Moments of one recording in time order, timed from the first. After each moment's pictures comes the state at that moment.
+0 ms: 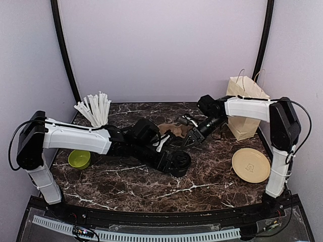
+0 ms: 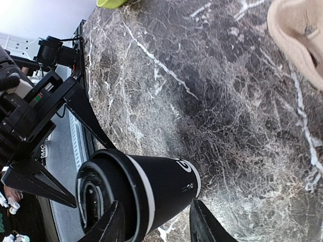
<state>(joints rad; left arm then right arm) -1.01 1.75 1.15 -0.22 0.35 -0.51 0.55 1.93 1.47 -0.89 -0.88 -0.29</state>
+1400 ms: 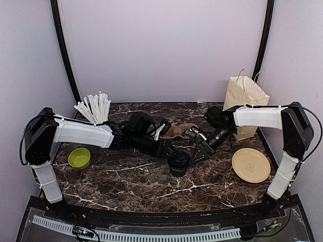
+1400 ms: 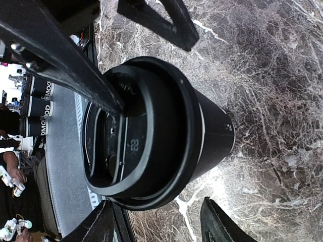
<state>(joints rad) -0.89 1.82 1.17 -0.04 0.42 -0.52 0.57 1.76 1.20 -0.87 -0.88 -0.38</state>
